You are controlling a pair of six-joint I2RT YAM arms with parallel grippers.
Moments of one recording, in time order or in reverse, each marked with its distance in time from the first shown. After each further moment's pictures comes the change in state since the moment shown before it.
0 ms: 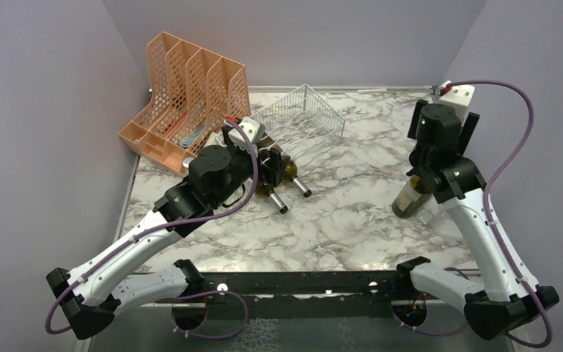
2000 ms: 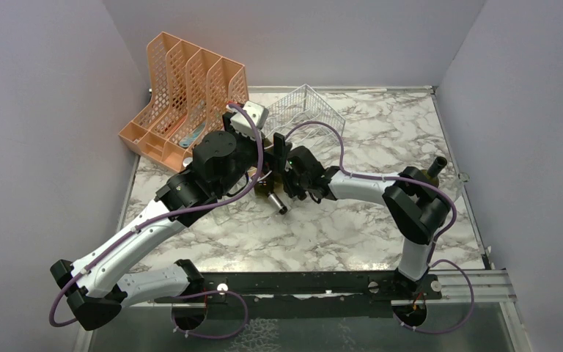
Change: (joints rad) left arm 0.000 0.100 0.156 -0.069 -0.054 -0.001; right arm 0.433 0.805 -0.146 0.467 -0.851 0.087
